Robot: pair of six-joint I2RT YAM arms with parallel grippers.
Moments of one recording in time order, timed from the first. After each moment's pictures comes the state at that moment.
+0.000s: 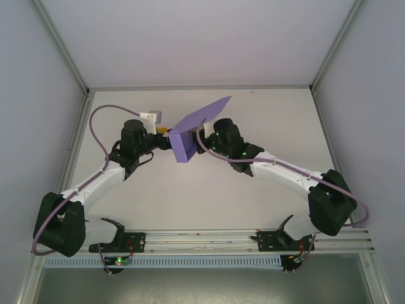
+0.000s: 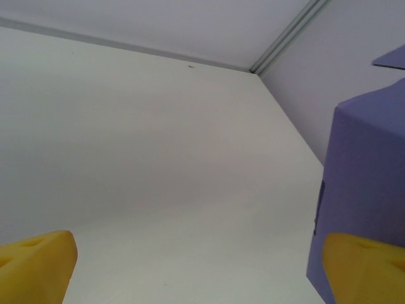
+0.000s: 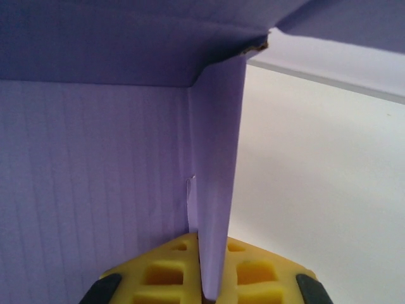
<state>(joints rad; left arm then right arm) -0.33 1.27 0.75 0.18 0.45 -0.45 0.76 1.48 1.00 0.09 -0.01 0.22</state>
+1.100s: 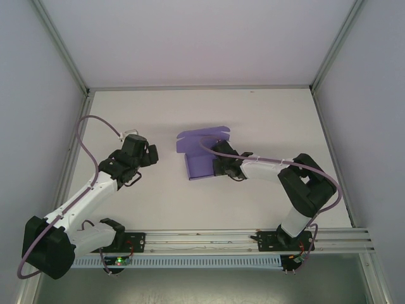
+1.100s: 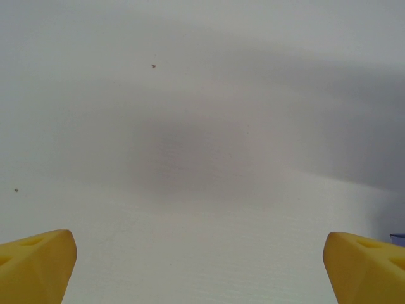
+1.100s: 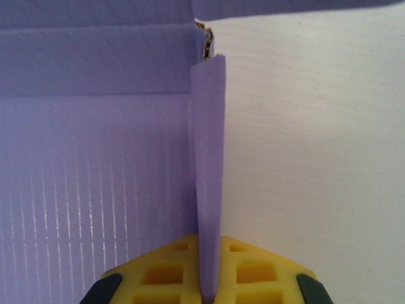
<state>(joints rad) -0.38 1.08 0.75 -0.51 -0.29 -0.52 0.69 1.68 0.85 -0.24 0.17 0.52</state>
